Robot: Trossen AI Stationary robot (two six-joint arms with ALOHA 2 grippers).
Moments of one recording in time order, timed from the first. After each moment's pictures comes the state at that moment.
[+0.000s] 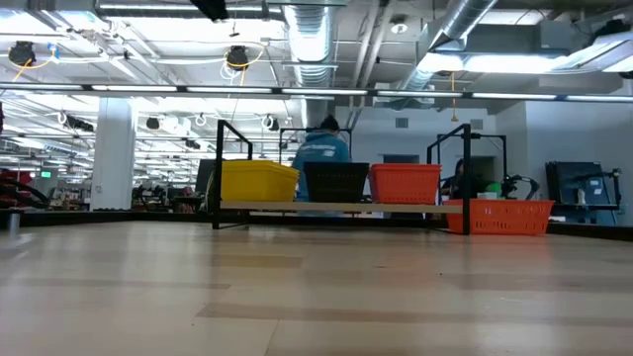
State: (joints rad) left arm -0.12 1.40 1.63 -1.39 -0.77 -0.50; right arm -0.23 1.54 1.80 -0.64 -0.03 -0.03
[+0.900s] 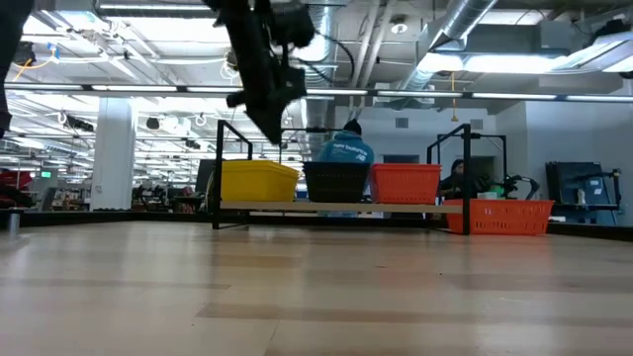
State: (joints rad) left arm 0.36 1.73 1.46 -0.86 -0.35 -0.22; right arm 0.34 1.27 1.80 -0.76 0.45 0.05
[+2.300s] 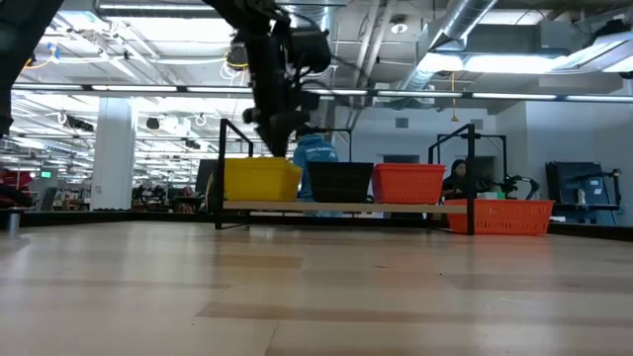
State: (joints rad) left arm 0.35 1.87 1.54 -0.91 -0.33 -0.08; right arm 0.37 1.29 1.80 -0.70 0.45 0.08
